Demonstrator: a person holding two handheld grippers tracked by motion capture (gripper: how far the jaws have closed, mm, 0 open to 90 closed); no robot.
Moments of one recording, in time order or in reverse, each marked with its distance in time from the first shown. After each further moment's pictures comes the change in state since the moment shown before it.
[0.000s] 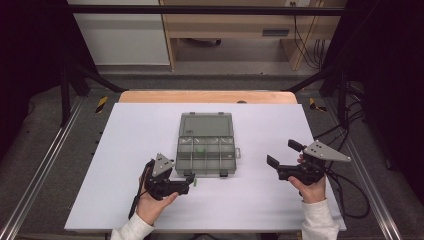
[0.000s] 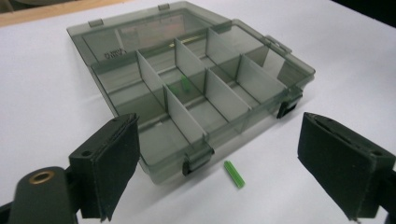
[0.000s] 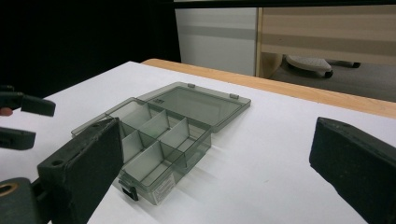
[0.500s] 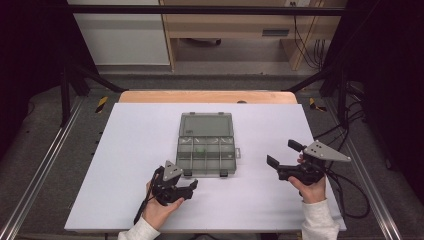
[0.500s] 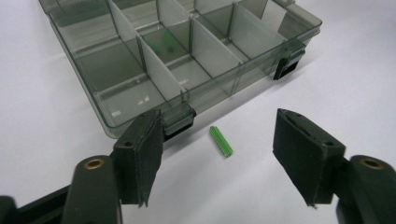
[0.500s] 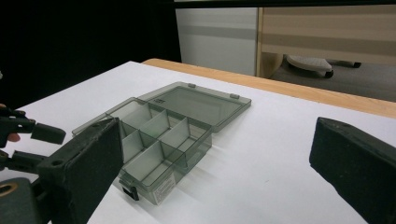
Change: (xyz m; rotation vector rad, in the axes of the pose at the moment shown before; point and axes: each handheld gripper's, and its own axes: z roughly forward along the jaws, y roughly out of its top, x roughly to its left) left arm -0.012 -0.016 0.019 0.115 0.000 -0.002; right arm 0.000 0.000 0.000 0.000 0.002 0.002
